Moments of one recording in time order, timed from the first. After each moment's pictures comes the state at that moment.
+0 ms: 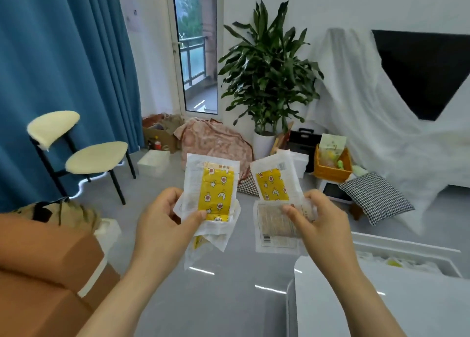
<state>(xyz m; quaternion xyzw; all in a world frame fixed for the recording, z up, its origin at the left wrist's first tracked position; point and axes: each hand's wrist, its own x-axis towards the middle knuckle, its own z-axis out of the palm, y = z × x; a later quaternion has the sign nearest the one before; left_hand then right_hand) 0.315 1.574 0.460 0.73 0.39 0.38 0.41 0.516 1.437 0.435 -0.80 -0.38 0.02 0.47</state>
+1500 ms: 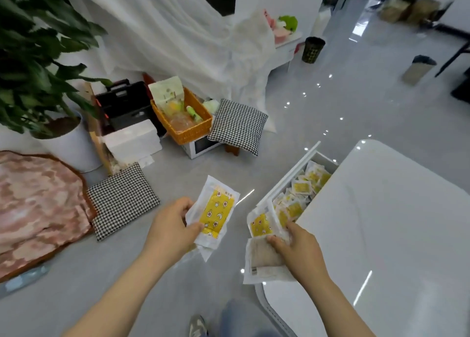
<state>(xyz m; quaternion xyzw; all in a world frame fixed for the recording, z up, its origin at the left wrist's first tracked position) 0.961 1.869 0.325 0.92 0.04 -0.09 0.38 0.916 1.624 0.265 -0.93 0.16 0.07 0.33</state>
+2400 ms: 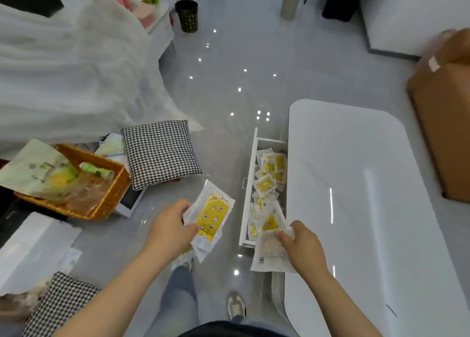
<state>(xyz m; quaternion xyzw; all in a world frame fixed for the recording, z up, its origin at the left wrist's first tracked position) 1.324 1.738 0.268 0.90 -0.22 -0.27 0.25 1.132 1.555 0.208 -0.81 0.49 0.04 0.33</state>
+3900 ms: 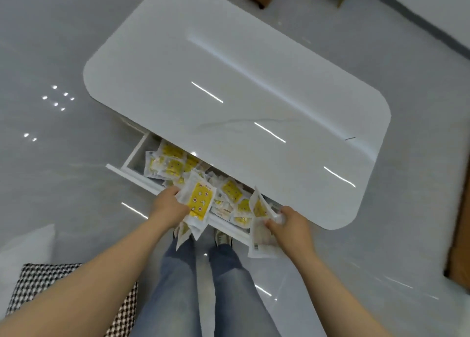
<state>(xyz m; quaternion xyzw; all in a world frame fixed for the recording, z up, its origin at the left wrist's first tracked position) 1.487 1.316 0.073 0.67 -0.55 -0.49 -0.08 1.265 1.458 0.111 -0.30 0.88 -0.08 0.37</state>
